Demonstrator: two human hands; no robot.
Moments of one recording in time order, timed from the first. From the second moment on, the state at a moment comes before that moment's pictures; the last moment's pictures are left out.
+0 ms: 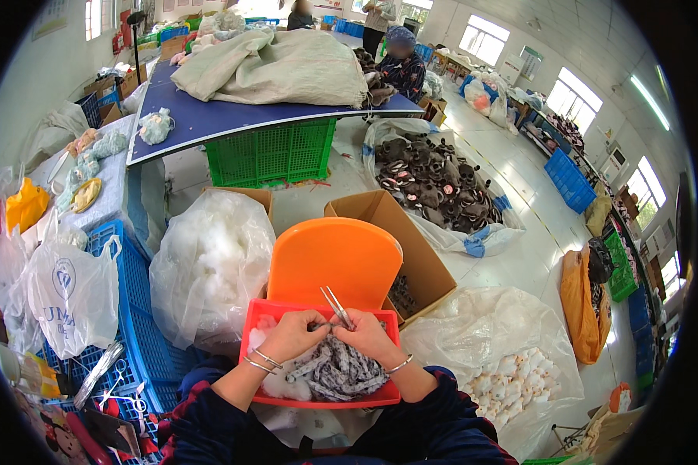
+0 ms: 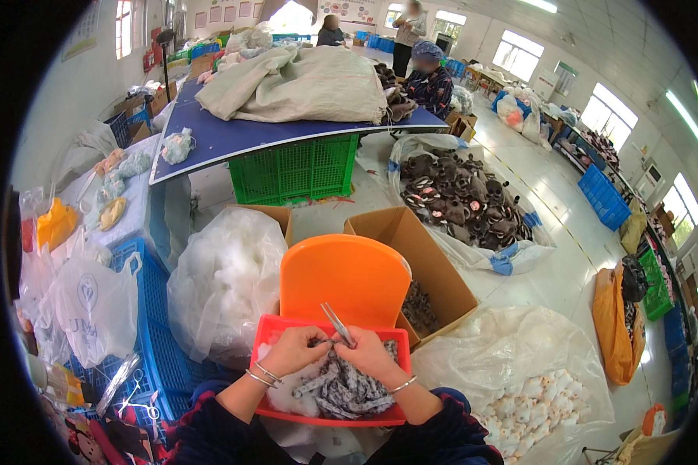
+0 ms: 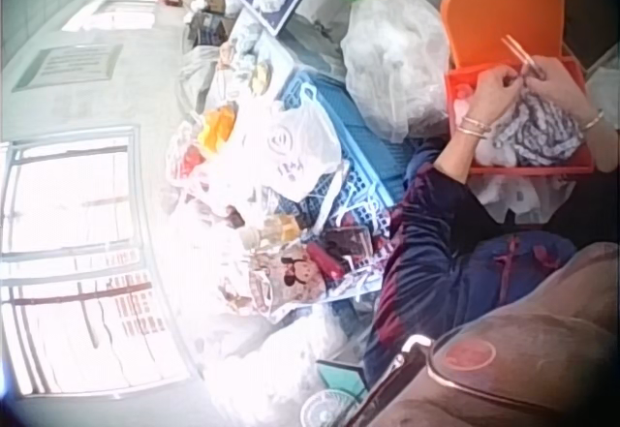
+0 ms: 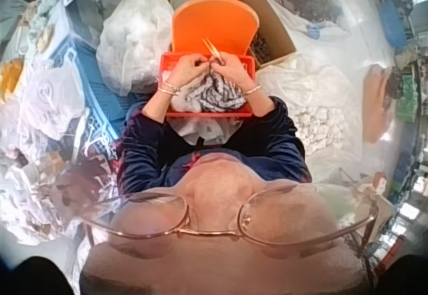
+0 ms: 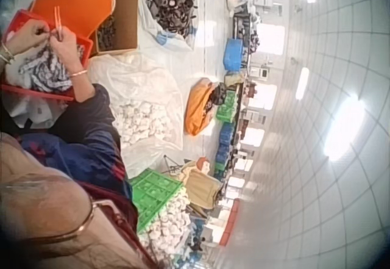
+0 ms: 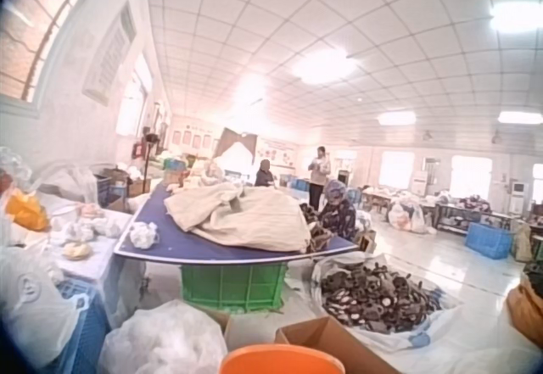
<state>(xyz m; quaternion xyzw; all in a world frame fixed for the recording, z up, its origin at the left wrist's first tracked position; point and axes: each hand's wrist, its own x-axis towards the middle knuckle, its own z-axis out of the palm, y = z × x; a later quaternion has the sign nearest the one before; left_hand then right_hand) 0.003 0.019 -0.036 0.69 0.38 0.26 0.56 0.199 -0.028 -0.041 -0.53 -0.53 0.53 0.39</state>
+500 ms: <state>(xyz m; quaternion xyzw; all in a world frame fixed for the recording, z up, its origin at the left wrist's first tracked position) 0.004 0.020 -0.038 0.65 0.38 0.26 0.60 0.198 -0.027 -0.041 -0.56 -0.52 0.52 0.38</state>
